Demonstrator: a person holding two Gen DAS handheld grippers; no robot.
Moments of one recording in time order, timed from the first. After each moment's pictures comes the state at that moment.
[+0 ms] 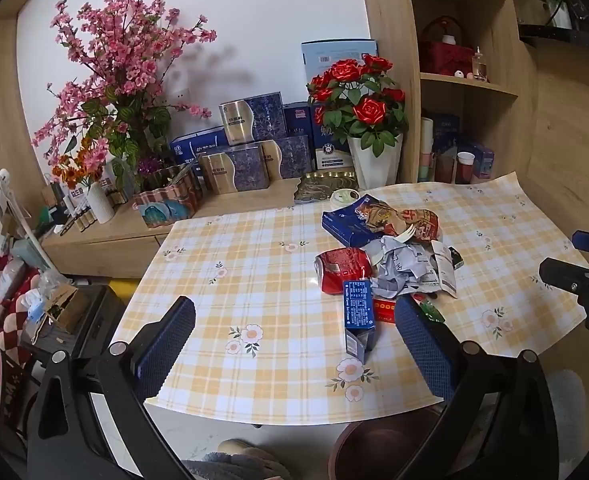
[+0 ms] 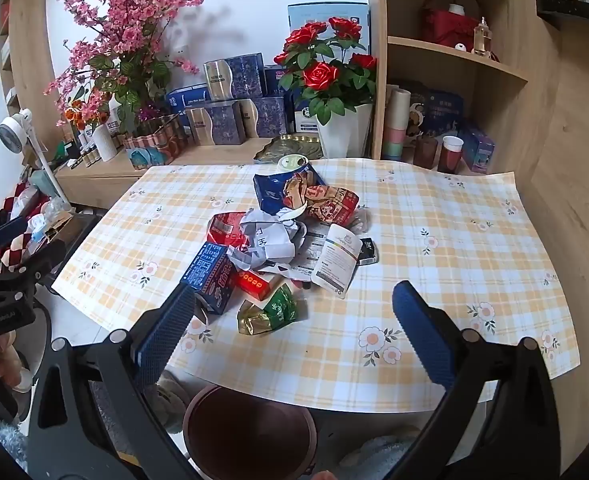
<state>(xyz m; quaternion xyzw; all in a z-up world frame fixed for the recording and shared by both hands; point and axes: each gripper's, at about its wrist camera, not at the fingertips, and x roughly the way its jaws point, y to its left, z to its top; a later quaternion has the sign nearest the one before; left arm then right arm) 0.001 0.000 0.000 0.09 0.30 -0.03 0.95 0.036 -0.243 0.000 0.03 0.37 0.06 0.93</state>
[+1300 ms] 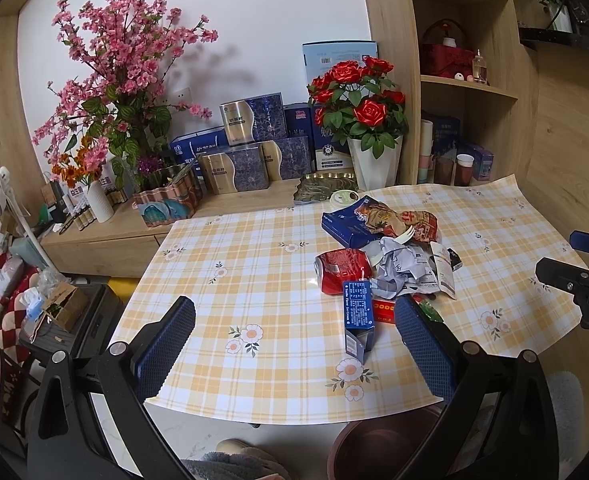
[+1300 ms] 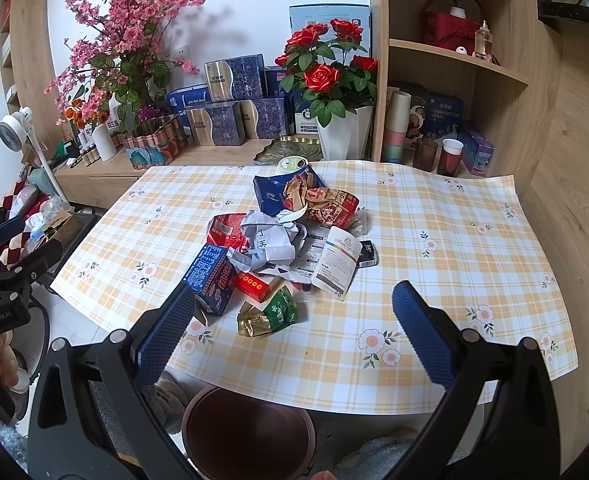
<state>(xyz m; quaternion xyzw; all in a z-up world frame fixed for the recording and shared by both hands) -0.001 0.004 0.005 0.09 0.30 -0.03 0.95 0.037 -0.241 0.001 0.03 0.37 0.06 0.93</state>
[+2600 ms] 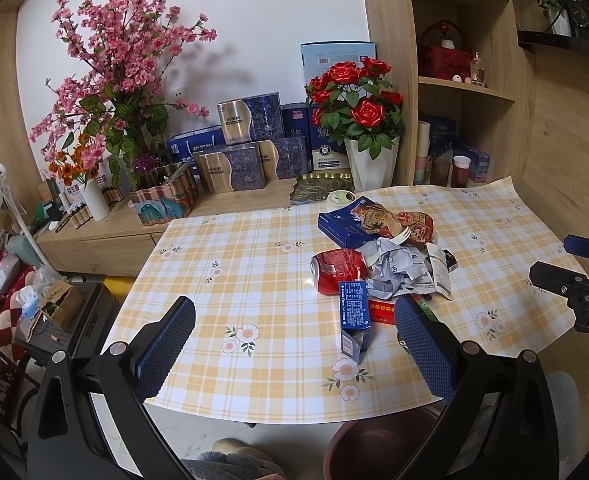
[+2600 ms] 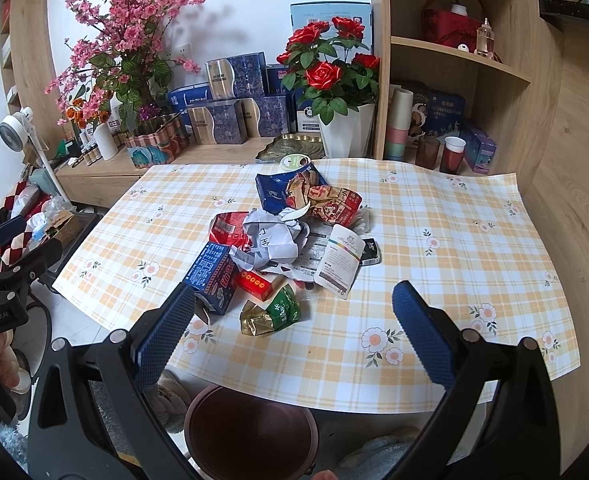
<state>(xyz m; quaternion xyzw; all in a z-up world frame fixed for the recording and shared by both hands) 0.001 -0.004 0.003 0.08 0.30 -0.04 0.95 0.039 -0.239 -0.002 0.03 0.37 0.06 0.93</state>
